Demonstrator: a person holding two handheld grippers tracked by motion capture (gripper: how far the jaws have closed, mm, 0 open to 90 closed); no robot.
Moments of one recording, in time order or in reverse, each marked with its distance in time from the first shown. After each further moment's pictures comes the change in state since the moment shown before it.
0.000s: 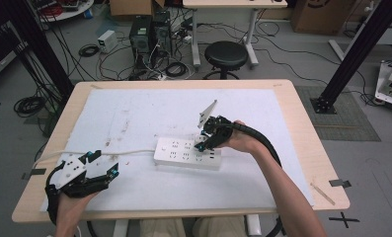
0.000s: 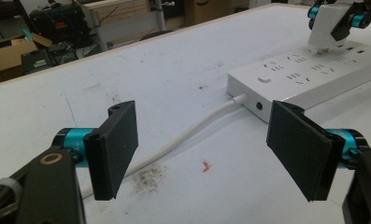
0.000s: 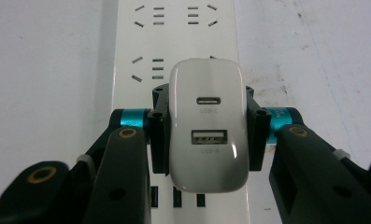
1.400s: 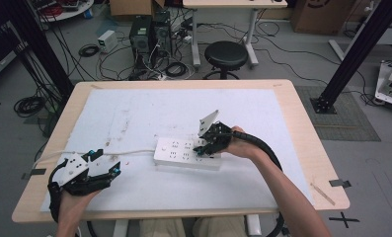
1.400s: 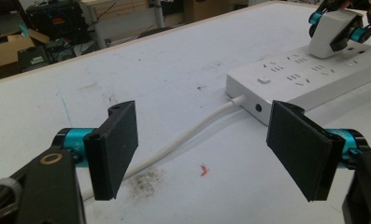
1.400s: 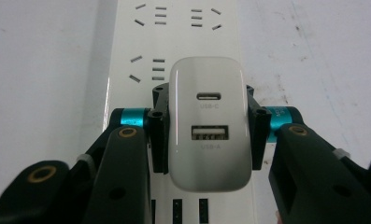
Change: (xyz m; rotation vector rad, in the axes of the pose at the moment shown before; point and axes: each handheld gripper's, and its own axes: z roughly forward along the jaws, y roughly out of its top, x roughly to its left) left arm -0.001 0.006 0.006 0.011 -0.003 -0.003; right arm 0.015 -0.011 0.012 -0.062 -0.084 -0.075
